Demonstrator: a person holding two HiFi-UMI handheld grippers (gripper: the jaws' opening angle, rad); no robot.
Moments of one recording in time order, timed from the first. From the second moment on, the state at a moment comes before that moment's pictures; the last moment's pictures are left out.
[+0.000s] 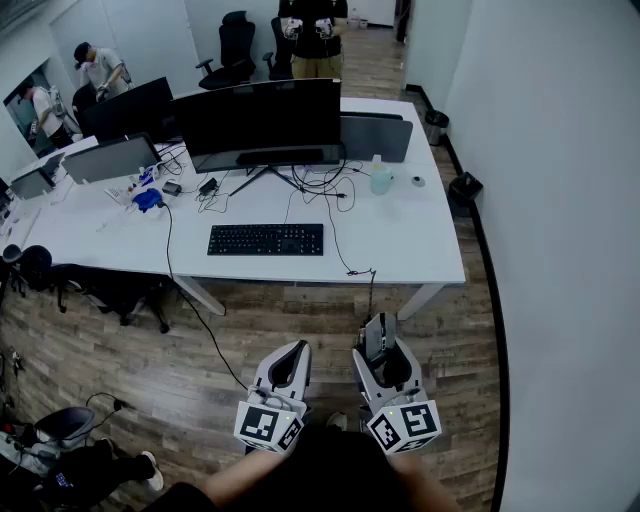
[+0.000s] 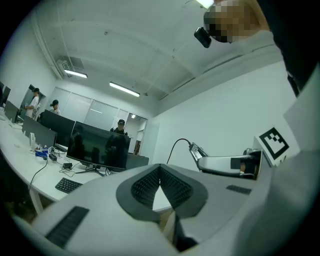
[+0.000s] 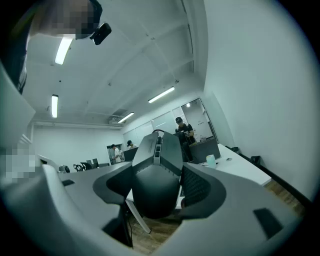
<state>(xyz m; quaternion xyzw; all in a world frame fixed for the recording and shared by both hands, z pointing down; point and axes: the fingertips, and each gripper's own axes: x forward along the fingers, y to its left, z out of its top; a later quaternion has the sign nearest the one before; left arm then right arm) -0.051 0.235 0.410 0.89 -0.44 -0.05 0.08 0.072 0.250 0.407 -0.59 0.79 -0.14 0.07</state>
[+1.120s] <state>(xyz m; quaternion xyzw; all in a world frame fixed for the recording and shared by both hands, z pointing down) -0.033 0.226 0.441 0.90 -0.43 -0.04 0.09 0.116 0.221 0.436 -0.60 0.78 -0.17 0.06</state>
